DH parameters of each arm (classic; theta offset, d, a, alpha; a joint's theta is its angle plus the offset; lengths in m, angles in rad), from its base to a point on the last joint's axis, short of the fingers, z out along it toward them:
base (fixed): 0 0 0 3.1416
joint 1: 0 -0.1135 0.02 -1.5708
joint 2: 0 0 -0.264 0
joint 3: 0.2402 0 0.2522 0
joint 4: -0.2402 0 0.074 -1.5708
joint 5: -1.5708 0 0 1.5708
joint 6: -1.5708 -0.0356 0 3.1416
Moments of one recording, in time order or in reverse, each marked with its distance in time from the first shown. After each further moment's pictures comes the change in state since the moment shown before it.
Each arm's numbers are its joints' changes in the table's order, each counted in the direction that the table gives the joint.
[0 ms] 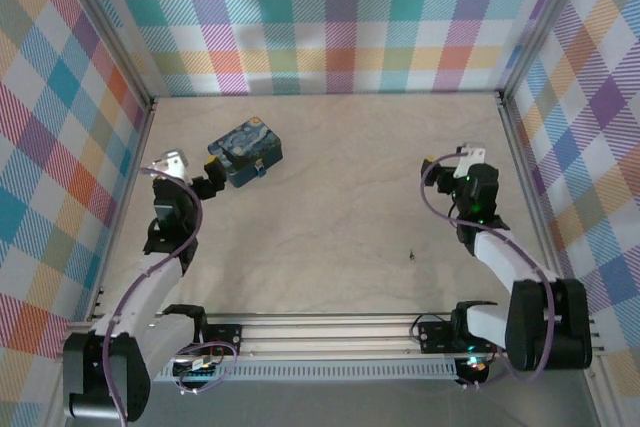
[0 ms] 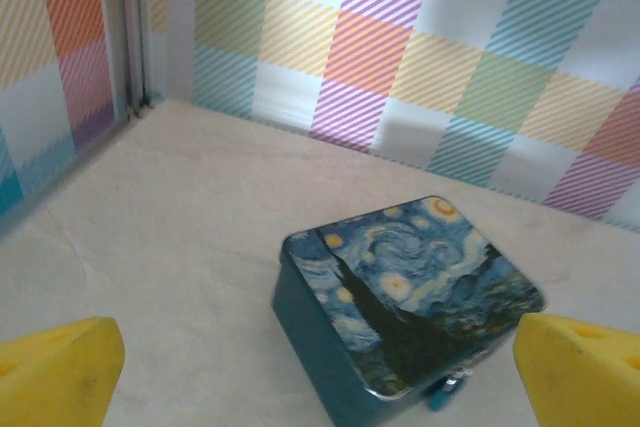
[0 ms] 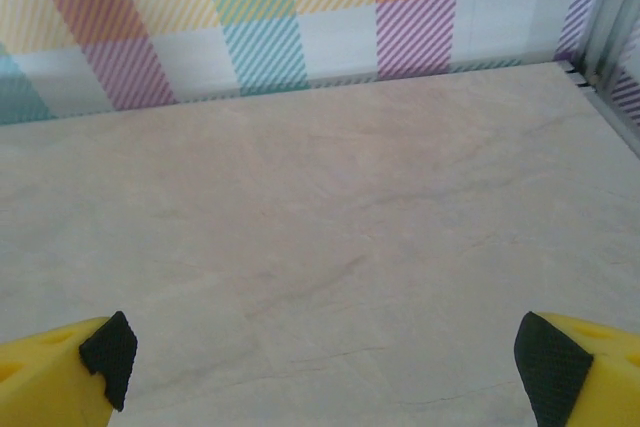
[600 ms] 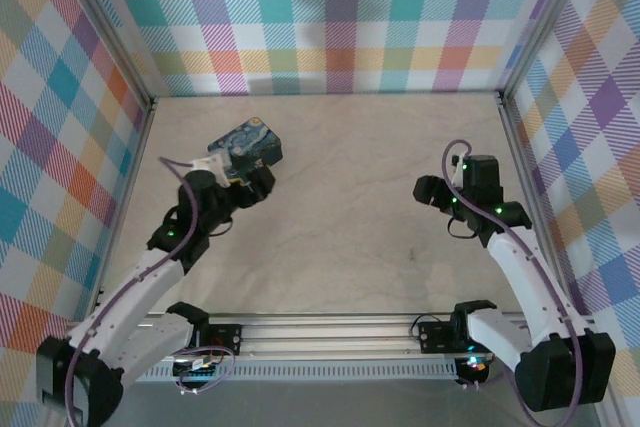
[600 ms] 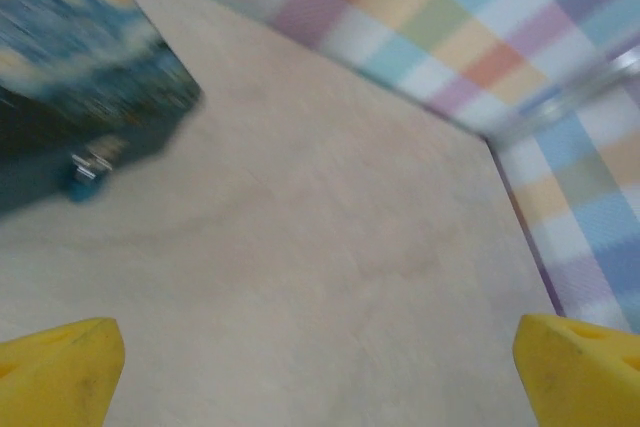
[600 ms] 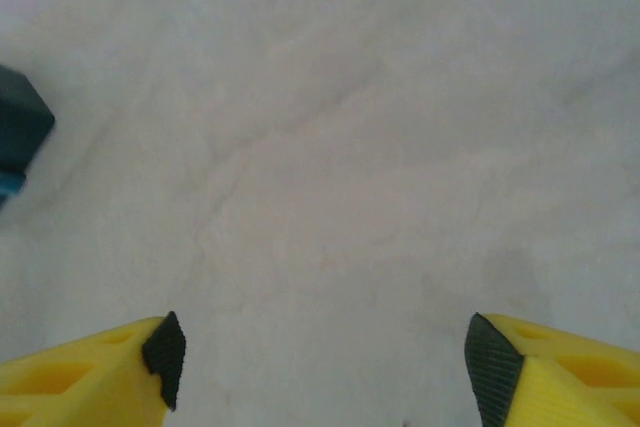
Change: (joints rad) left arm 0.362 -0.017 0.156 -0.303 -0.274 0.372; right arm -0.133 0.174 0.288 -0.964 0.113 -0.322
